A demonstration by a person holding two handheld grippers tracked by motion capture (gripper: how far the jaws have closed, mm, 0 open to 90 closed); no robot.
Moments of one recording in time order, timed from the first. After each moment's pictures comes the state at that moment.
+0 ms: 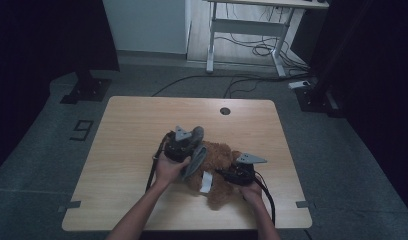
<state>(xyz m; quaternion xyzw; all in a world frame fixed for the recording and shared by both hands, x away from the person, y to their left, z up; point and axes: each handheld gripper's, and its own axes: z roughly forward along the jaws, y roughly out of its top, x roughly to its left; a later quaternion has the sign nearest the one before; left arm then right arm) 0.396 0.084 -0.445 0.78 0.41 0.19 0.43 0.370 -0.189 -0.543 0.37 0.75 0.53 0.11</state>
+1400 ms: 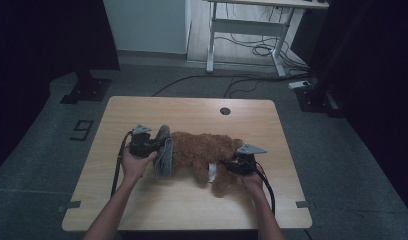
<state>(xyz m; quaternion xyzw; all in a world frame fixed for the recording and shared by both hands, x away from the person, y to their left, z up) 0.408 0.170 -0.451 0.75 0.47 0.16 0.44 0.401 -0.195 -0.536 0.36 0.76 0.52 0.14</state>
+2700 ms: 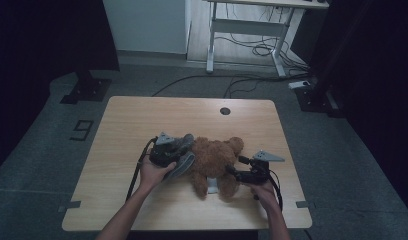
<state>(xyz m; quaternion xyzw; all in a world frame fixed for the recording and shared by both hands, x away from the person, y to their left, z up) 0.384 0.117 -0.475 0.79 0.40 0.13 0.45 0.362 -0.227 -0.515 0.40 0.72 0.56 0.10</state>
